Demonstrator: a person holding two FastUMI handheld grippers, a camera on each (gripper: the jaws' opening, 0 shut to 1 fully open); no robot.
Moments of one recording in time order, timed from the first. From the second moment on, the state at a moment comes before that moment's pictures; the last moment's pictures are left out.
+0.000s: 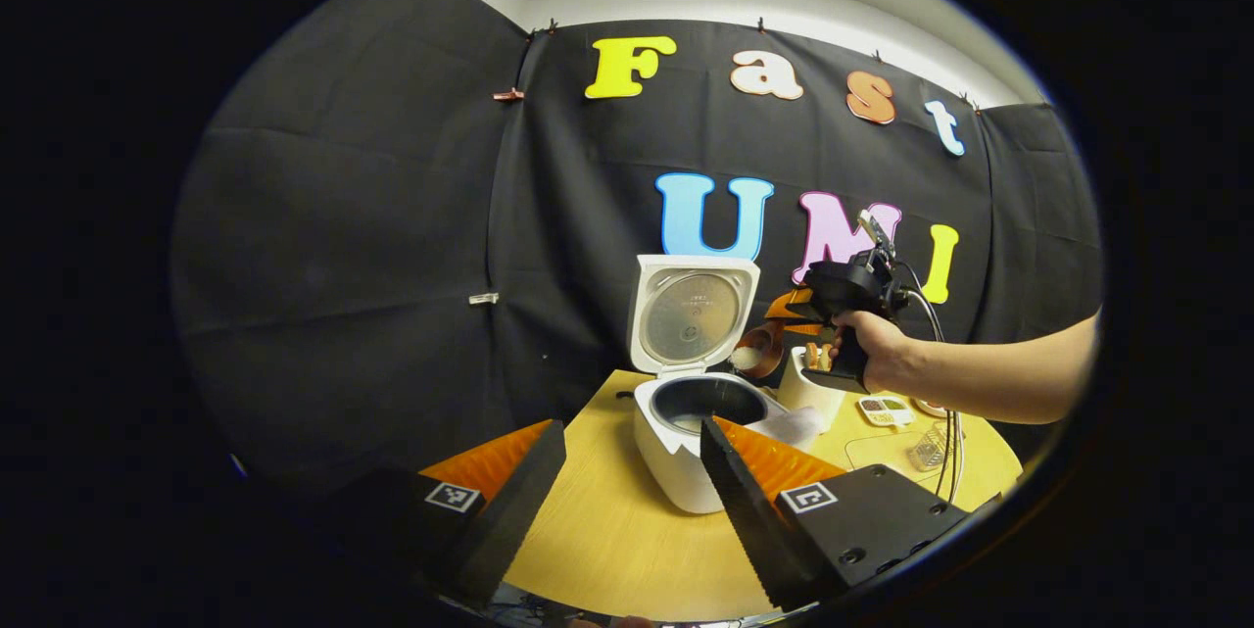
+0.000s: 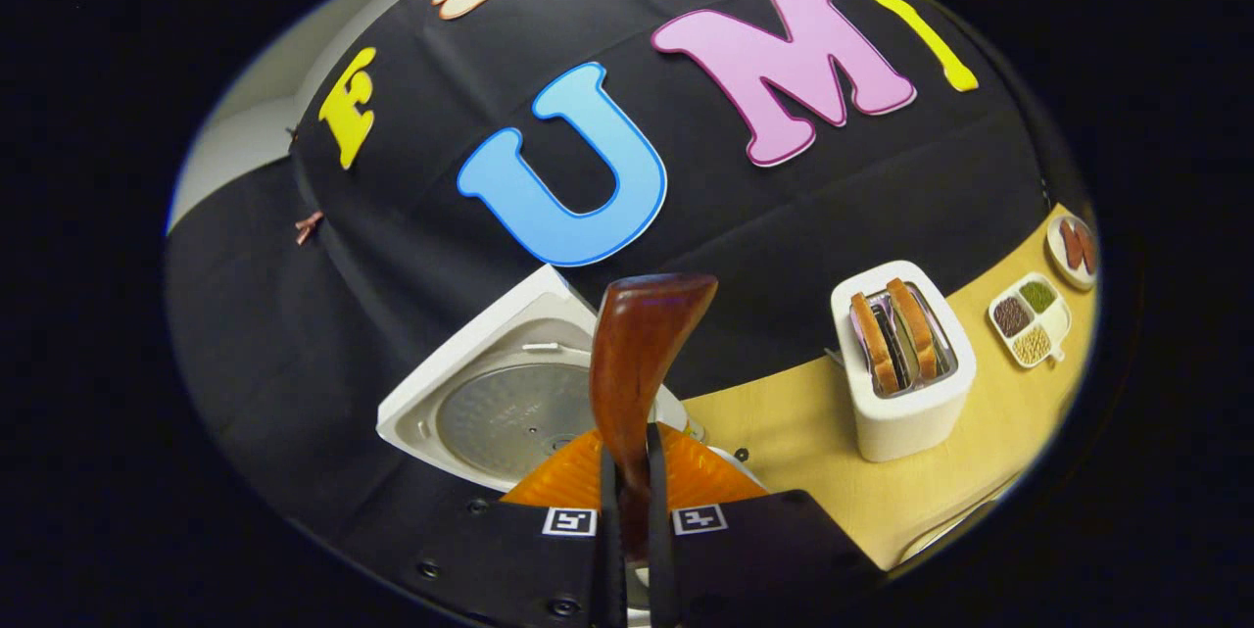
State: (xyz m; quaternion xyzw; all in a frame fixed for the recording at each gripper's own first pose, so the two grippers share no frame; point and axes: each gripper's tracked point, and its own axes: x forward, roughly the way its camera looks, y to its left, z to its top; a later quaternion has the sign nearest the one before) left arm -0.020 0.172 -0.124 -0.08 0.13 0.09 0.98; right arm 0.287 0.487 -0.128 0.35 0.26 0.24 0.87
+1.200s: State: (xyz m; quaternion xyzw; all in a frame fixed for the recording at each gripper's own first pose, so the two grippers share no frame) left arm -0.032 0.180 -0.145 -0.09 0.15 0.10 0.98; right arm 0.205 0.584 -0.096 -0.12 0.05 0.47 0.87
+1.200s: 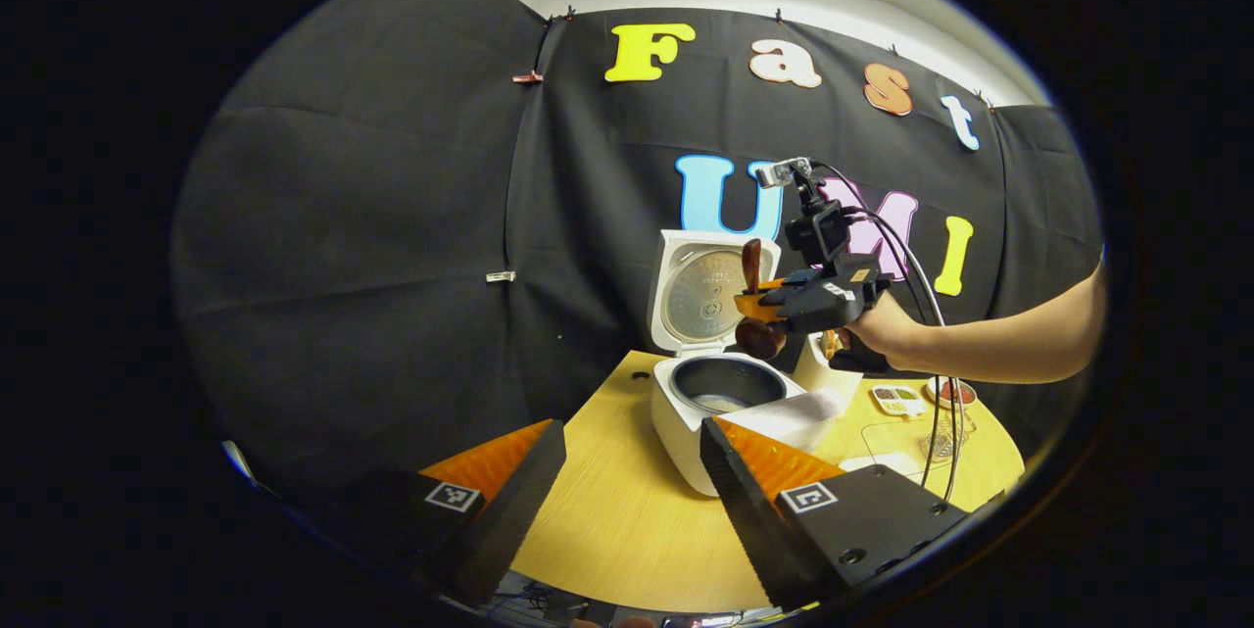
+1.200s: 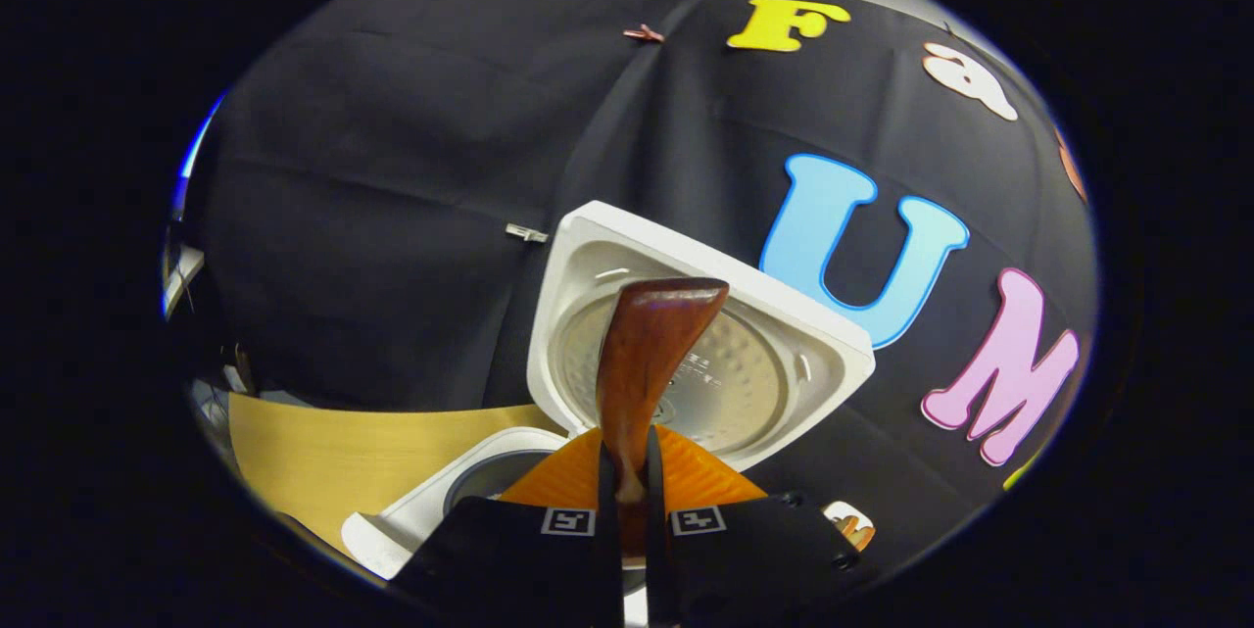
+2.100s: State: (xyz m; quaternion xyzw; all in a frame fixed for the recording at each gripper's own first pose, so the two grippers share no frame) left arm -0.048 0.172 -0.139 -0.07 0.15 0.09 0.98; right arm 0.235 0.509 -0.086 0.28 0.27 0.39 0.84
